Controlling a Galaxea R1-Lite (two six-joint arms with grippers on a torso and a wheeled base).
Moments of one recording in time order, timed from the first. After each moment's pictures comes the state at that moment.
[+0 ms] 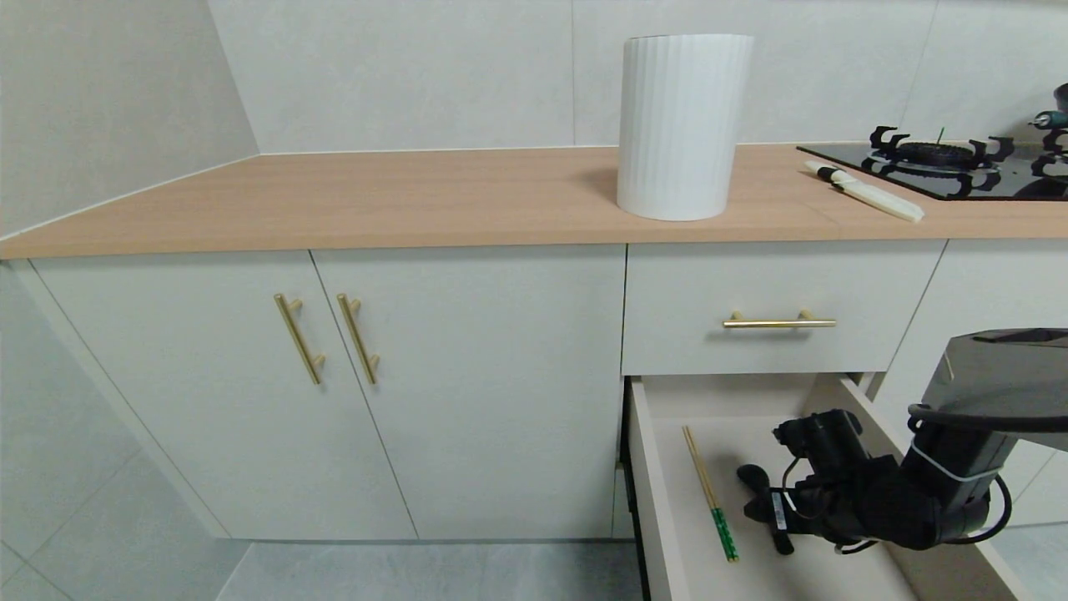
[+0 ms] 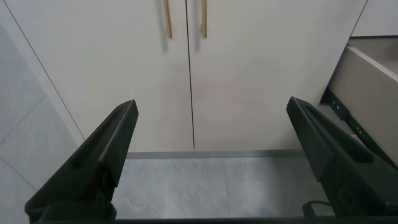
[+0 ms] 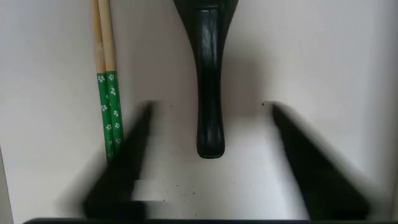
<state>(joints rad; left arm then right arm) 0.00 0.00 0.00 0.00 -0.01 0.00 0.24 2.28 -0.69 -0.62 -0.12 0.24</state>
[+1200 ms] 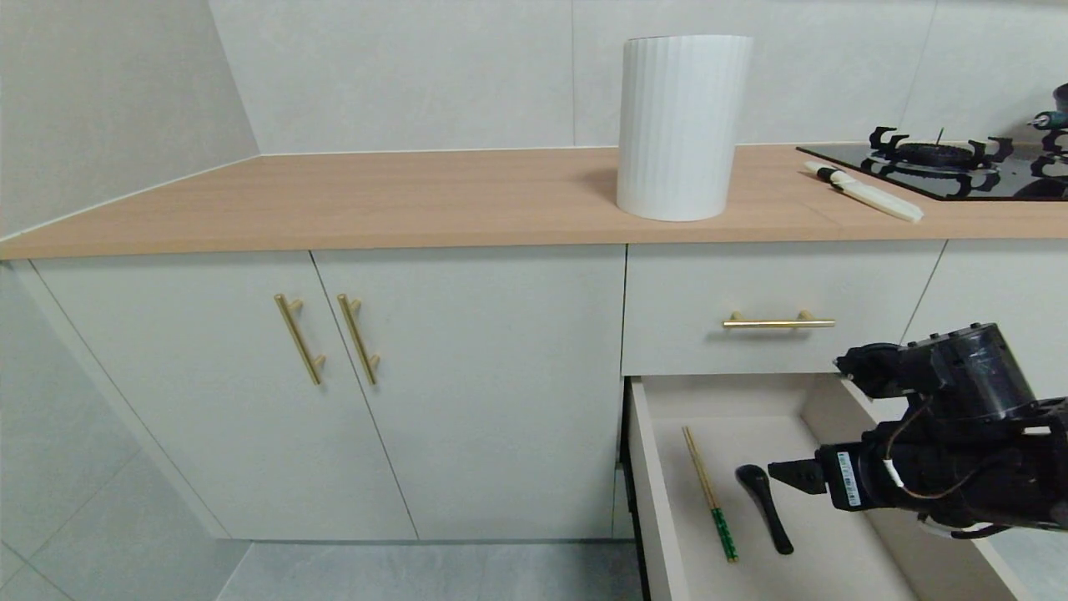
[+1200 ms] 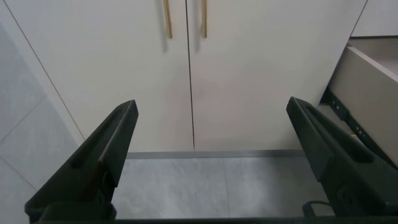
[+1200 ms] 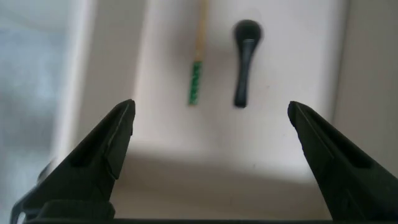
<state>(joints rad) 0.00 0.00 0.00 0.00 -0.01 0.00 0.41 1.56 -0.66 -0.13 -0.10 0.22</state>
